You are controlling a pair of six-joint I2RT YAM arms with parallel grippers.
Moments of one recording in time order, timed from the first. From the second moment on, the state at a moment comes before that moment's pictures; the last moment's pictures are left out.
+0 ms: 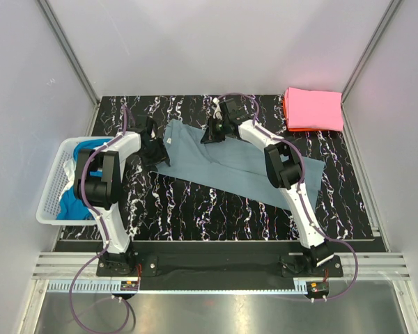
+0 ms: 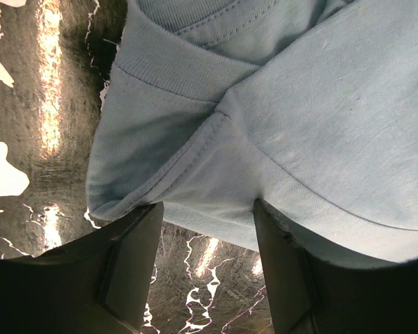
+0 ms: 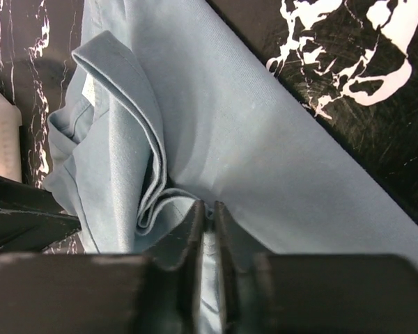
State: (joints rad) left arm -0.12 1.91 1.29 -0.62 0.13 -0.50; right arm 0.48 2.57 2.15 -0.37 -0.49 0.49
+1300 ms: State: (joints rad) left arm -0.12 1.92 1.31 -0.65 0.03 -0.51; right arm 0.48 2.41 1.99 -0.52 -0.08 0.50
